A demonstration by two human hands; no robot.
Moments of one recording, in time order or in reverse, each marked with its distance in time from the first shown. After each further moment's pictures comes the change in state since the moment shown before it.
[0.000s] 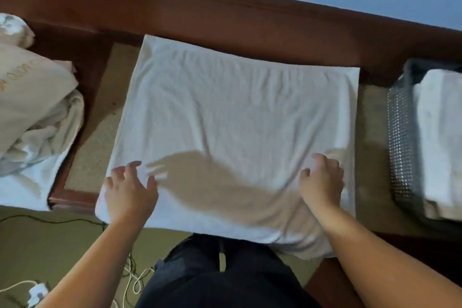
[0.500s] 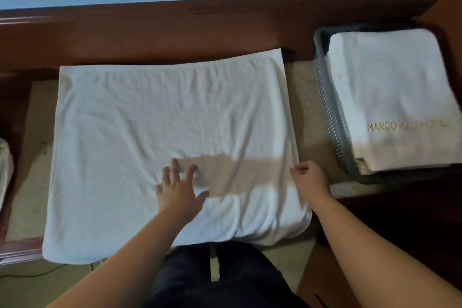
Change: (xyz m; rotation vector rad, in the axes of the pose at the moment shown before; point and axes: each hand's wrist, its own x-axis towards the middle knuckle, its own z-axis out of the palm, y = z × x) left_hand -0.075 0.179 0.085 0.336 -0.348 0.506; right_hand 0.018 0.131 -0.034 0.501 -0.237 0.343
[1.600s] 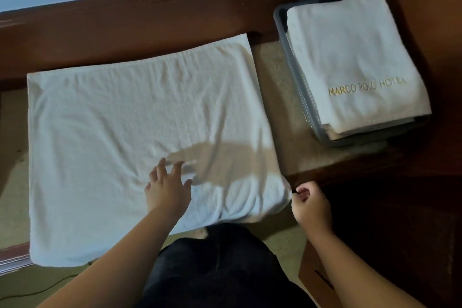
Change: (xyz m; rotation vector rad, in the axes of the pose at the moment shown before) left_hand -0.032 0.026 0.013 -0.020 0.151 0.005; right_hand -0.075 0.131 0.001 0.013 0.186 -0.050
